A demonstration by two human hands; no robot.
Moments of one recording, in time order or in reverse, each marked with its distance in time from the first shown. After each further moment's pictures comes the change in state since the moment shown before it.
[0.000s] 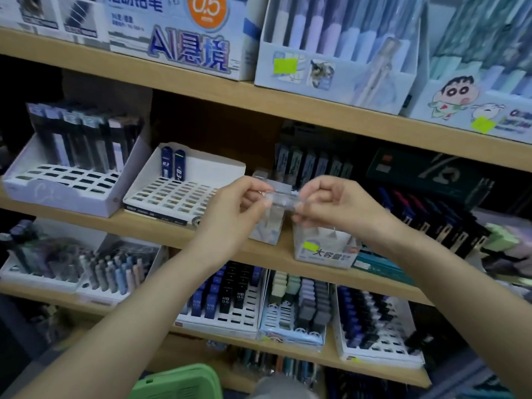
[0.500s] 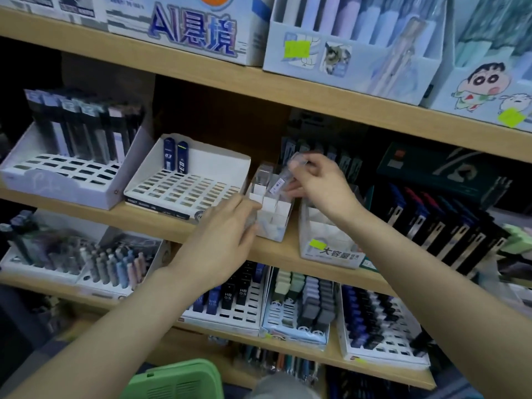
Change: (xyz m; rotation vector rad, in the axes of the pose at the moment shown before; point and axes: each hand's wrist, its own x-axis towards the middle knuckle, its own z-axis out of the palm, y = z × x) left_hand -0.018 -0.031 -0.006 0.660 -0.129 0.148; right_hand 0.060 0.016 0.027 -0.111 0.293 -0.076
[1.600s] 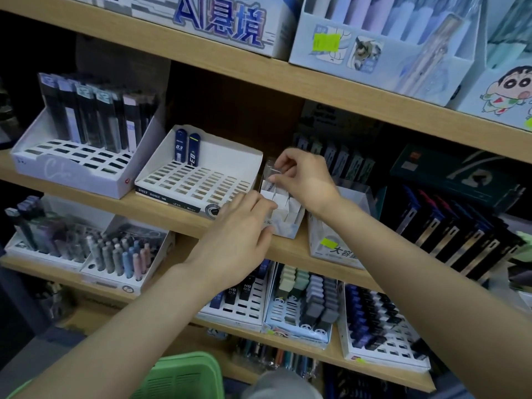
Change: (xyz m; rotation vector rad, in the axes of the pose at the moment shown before) left_hand -0.002 0.000 0.005 0.005 -0.011 0.043; right_hand 0.031 0.012 0.030 -0.462 -0.048 -0.257
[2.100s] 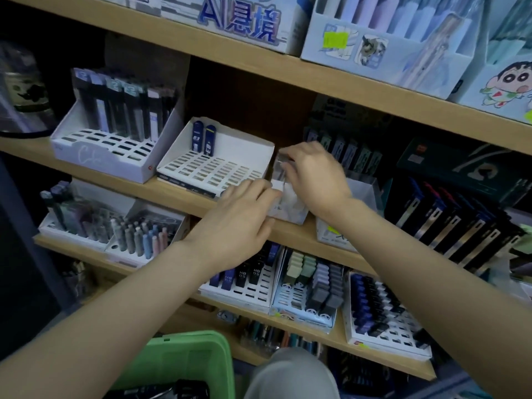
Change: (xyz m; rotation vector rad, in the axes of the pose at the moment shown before) left_hand -0.016 -0.002 -0.019 0.198 -0.016 0.081; right_hand -0.026 -0.016 -0.005 -0.505 0.079 -0.287
